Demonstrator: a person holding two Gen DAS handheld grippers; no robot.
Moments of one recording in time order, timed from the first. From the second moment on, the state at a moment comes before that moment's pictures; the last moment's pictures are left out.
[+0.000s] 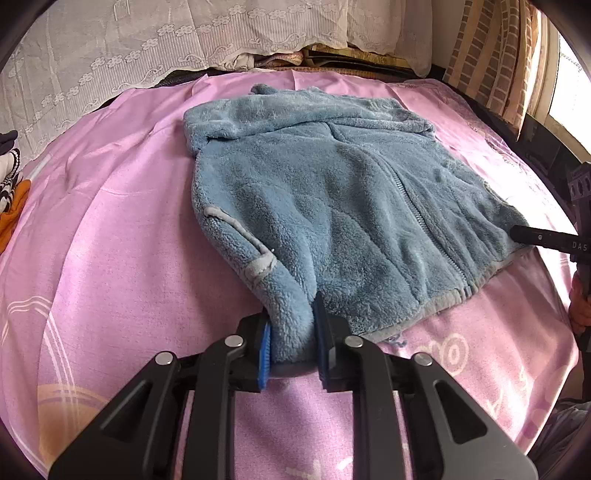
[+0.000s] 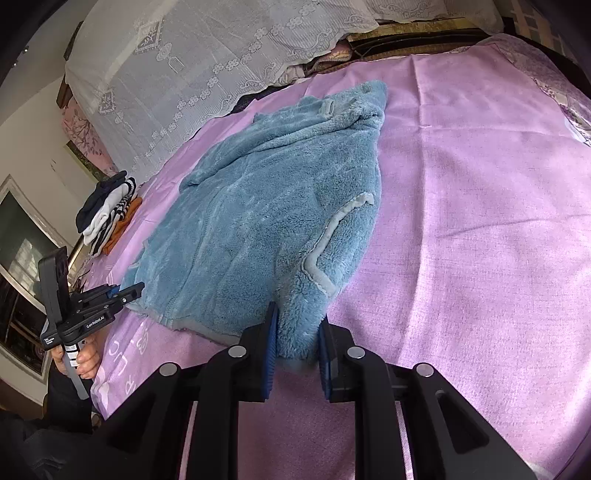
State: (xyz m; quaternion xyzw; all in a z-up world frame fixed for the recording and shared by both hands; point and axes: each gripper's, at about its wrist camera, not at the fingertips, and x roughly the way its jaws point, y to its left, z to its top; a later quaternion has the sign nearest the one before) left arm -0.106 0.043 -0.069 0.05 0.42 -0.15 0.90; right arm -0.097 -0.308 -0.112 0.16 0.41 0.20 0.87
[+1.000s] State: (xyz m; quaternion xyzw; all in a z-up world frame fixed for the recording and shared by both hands) left arm 0.037 0.057 0.033 -0.03 0.36 -0.14 0.92; right arm 0.064 -0.336 -0.035 0.28 0.37 0.25 0.85
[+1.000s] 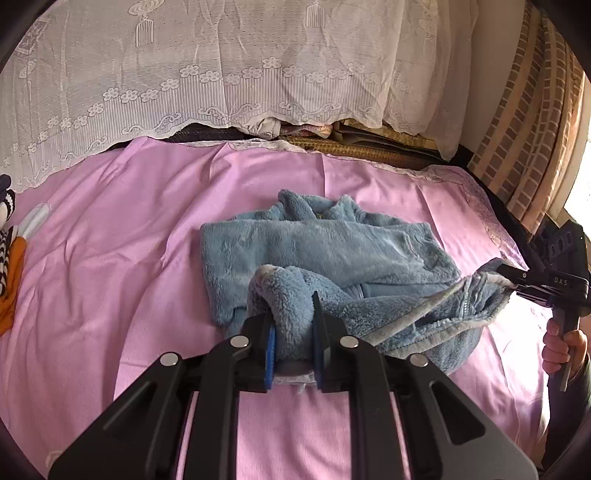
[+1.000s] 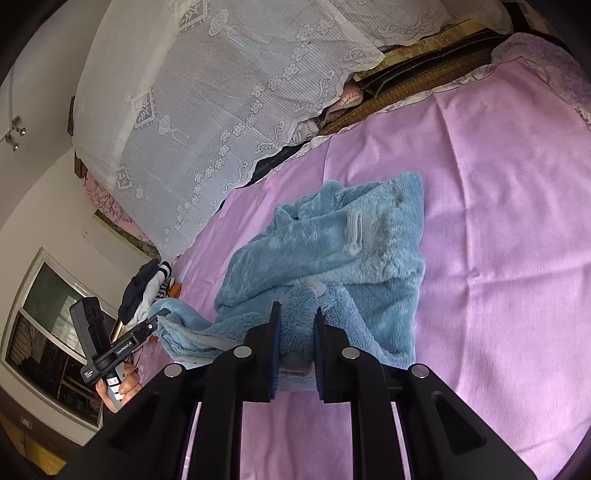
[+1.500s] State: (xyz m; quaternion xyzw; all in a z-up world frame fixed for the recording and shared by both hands) left arm 0.219 0.068 -0.016 -0.11 0.43 -0.06 0.89; right arm 0.248 -0.333 -0.077 0.34 0.38 0.17 0.84
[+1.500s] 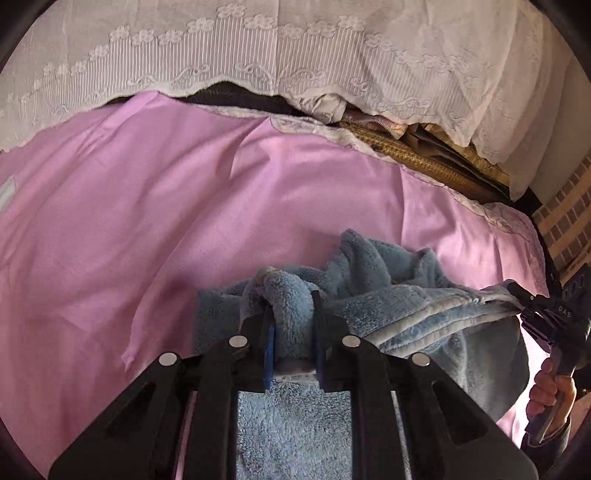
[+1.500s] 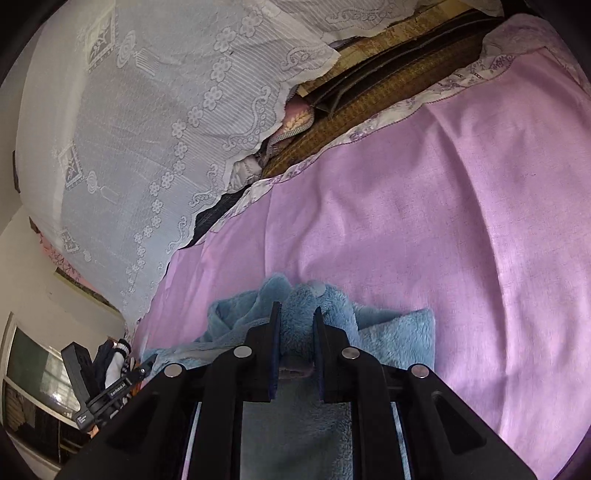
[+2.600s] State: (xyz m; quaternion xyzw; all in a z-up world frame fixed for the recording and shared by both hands) left arm 0.229 0.019 -0.038 0.02 0.37 0.00 0.93; right arm 0.267 -0.298 -0.087 0.24 0.37 0.11 0.89
